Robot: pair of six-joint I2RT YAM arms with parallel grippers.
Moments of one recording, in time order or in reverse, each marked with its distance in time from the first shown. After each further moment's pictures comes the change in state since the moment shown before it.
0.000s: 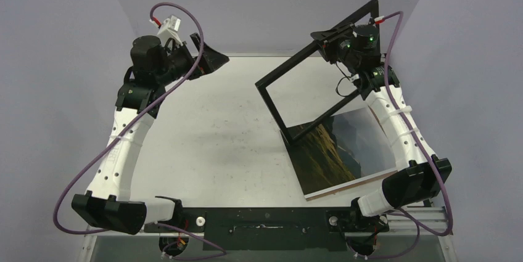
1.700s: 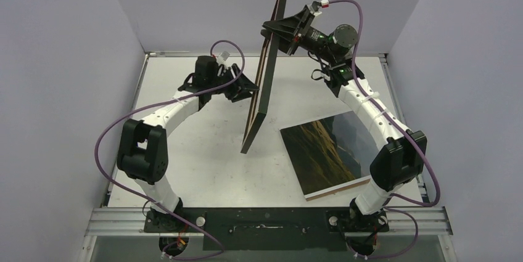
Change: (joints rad) left arm -0.137 0.481 -0.238 0.344 0.166 -0.291; right arm 0.154 0.200 0.014 0.877 -0.710 0.555
